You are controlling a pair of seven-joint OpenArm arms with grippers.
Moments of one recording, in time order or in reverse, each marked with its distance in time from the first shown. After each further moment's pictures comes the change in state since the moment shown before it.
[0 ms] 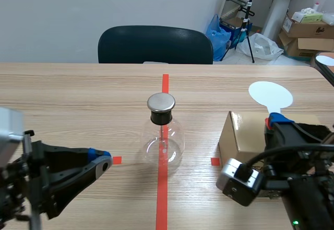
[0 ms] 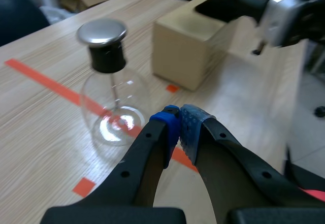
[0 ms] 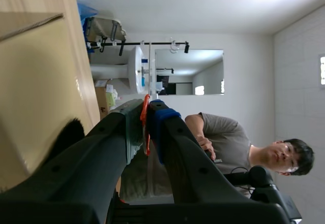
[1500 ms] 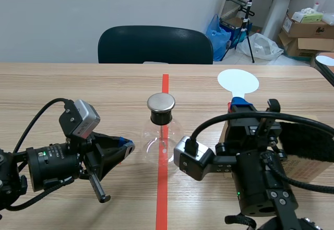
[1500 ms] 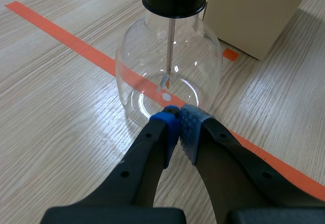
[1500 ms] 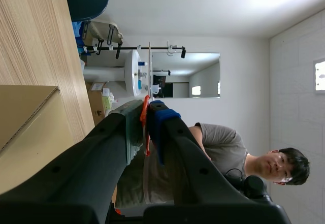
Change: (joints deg) left arm -28.0 8.8 15.7 -27.3 0.0 7.1 10.4; right arm 18.3 8.0 -29.3 -1.8 -2.8 7.7 -30.2
